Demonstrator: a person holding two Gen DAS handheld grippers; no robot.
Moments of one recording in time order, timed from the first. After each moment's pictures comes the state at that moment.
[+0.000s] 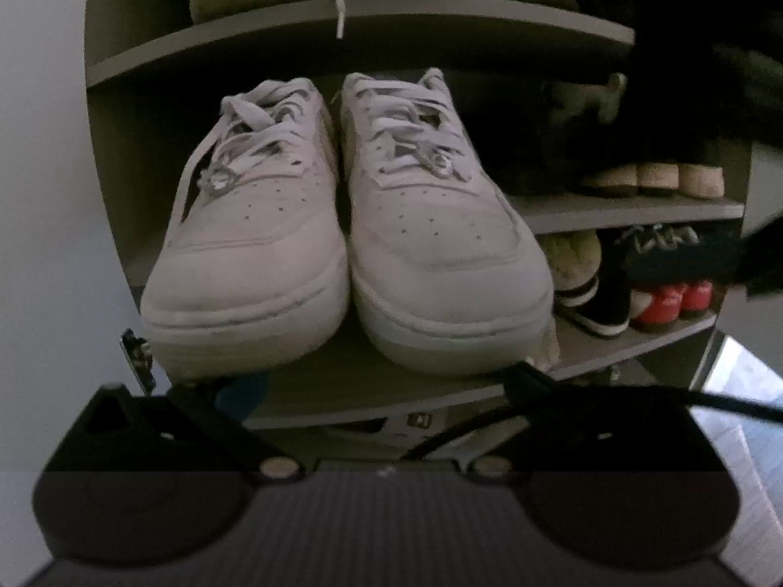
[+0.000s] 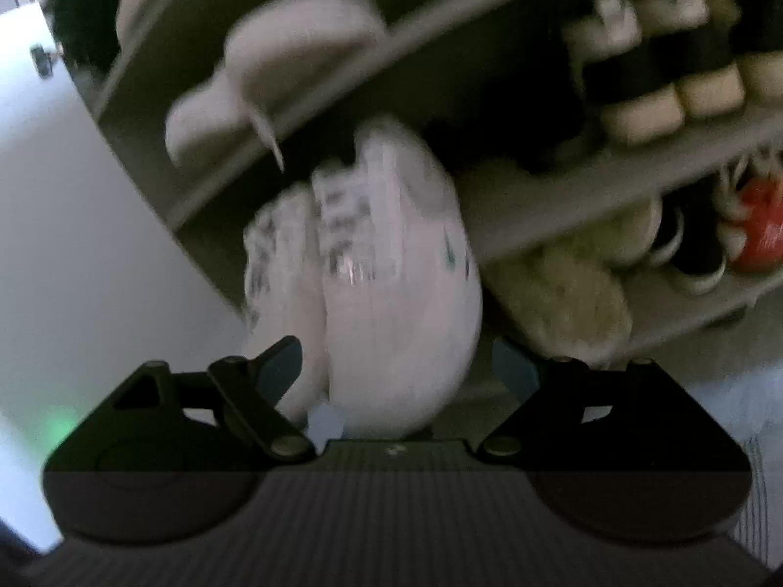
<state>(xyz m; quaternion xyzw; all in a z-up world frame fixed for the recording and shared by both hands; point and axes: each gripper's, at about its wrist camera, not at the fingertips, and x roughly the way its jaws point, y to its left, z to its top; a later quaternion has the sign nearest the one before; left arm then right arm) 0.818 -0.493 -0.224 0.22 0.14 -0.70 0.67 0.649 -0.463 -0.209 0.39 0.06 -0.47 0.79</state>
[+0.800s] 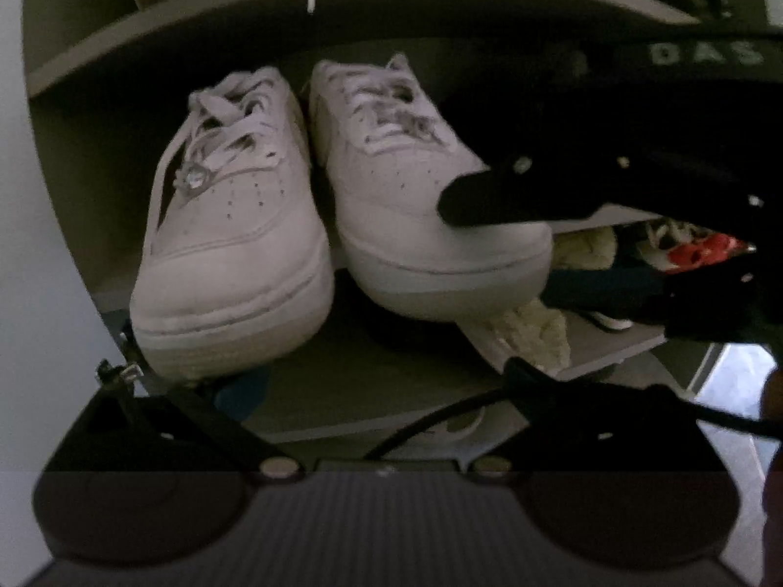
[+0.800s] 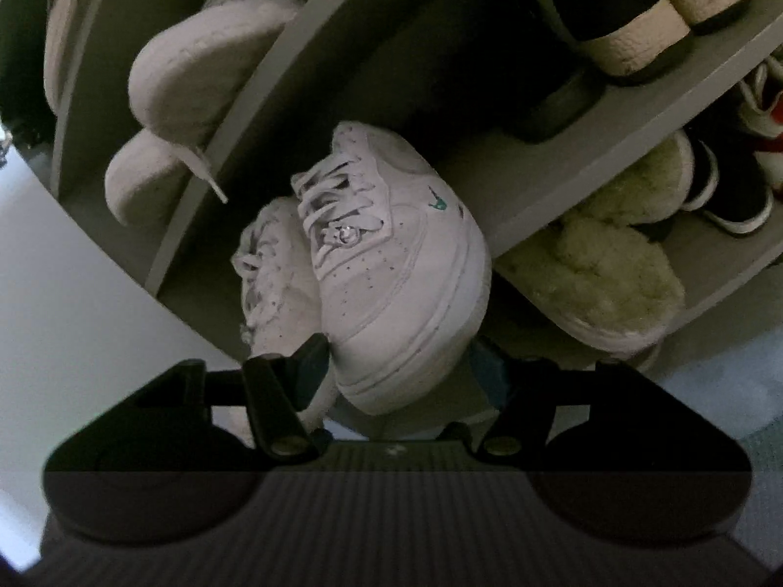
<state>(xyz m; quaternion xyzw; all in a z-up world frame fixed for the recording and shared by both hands) 0.826 -0.557 -0.215 0.26 0.17 -0.69 0.65 0.647 -0.512 -0.234 0.44 -0.06 -0.47 0.76</state>
